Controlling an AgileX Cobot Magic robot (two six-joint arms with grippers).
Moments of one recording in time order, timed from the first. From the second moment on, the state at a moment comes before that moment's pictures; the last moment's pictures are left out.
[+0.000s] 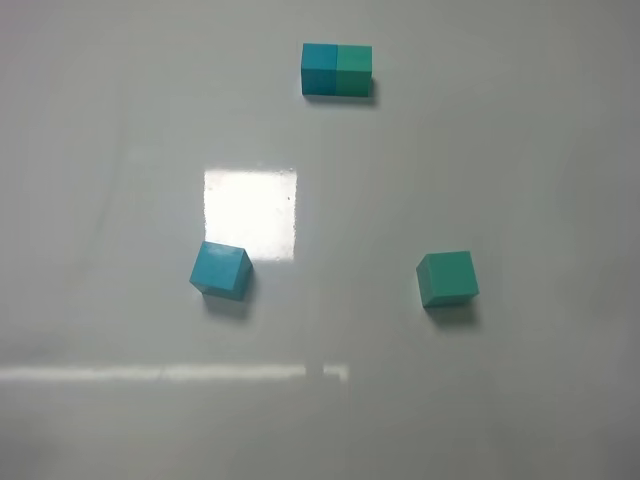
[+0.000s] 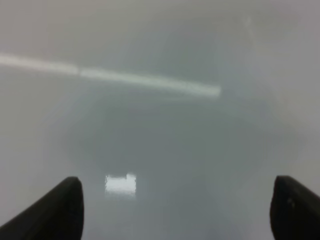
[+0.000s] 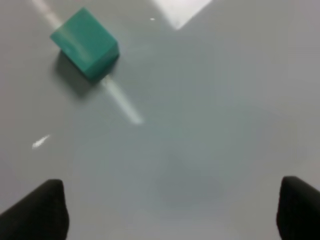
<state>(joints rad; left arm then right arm) 0.08 0.00 -0.51 -0.06 1.04 -0.09 0.49 0.73 -1.09 -0.15 1.05 -0.63</state>
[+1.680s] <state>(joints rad) 0.08 0.00 -0.51 -0.06 1.04 -0.09 0.85 1.35 -1.11 -0.58 0.86 -0.62</state>
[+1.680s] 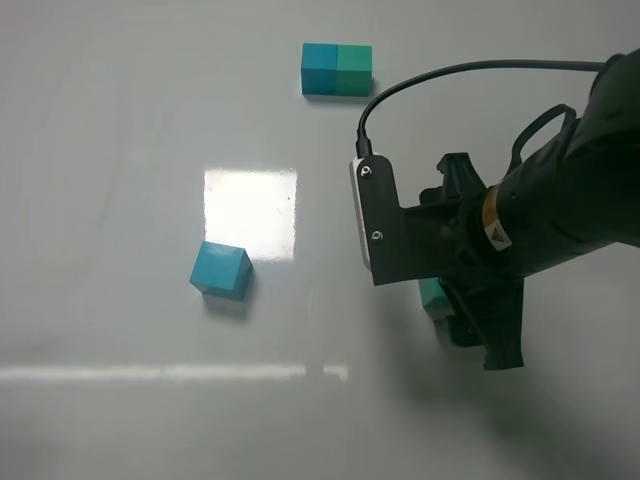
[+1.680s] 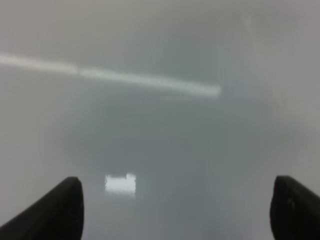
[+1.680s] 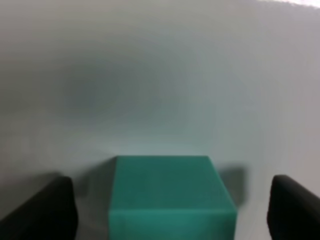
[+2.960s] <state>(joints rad) 0.08 0.00 -0.51 -0.06 1.04 -0.09 1.07 1.41 -1.39 -0.51 0.99 -0.06</state>
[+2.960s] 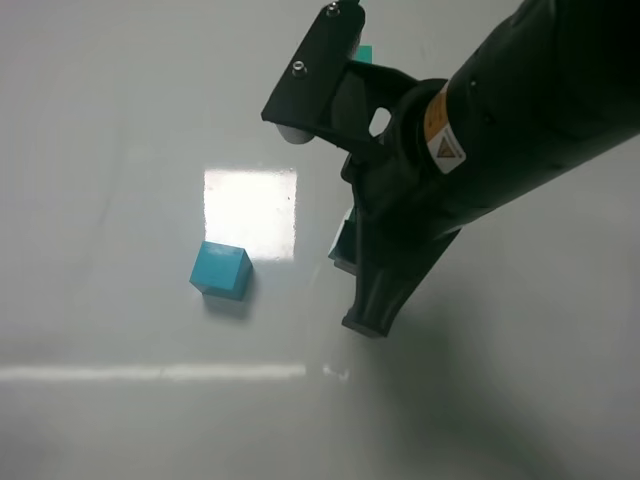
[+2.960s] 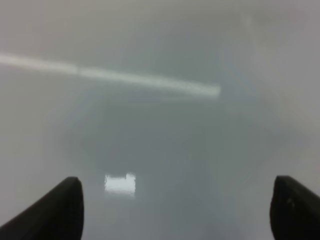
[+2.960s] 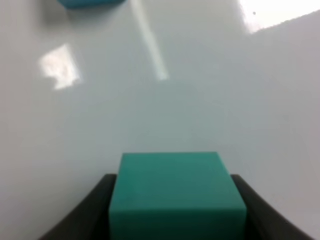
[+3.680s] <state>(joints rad) 0.08 0.00 -0.51 -0.06 1.04 -0.09 1.07 1.72 -1.58 -0.48 1.03 0.00</state>
